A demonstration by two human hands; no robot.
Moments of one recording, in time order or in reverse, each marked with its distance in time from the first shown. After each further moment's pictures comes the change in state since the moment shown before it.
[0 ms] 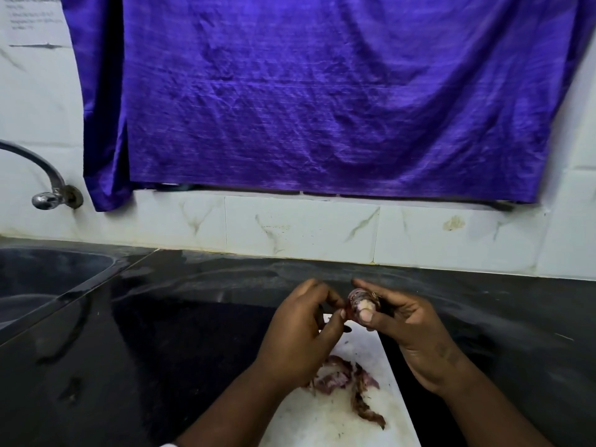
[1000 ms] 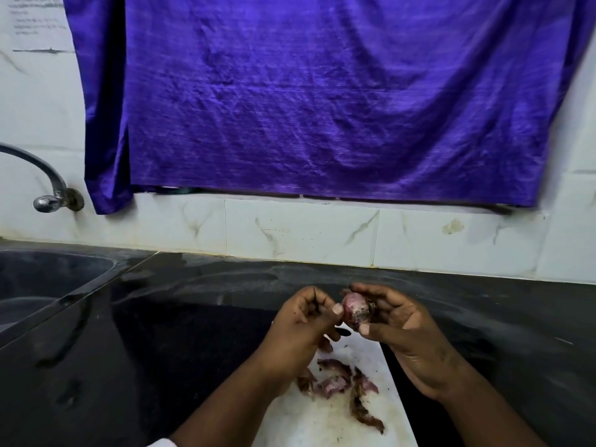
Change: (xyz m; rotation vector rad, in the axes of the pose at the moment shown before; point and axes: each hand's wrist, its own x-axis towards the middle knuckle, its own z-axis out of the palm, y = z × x) left_hand 0.005 0.000 -0.002 -0.607 -0.117 -0.438; right_hand 0.002 0.003 -0.002 0.071 -0.074 0.030
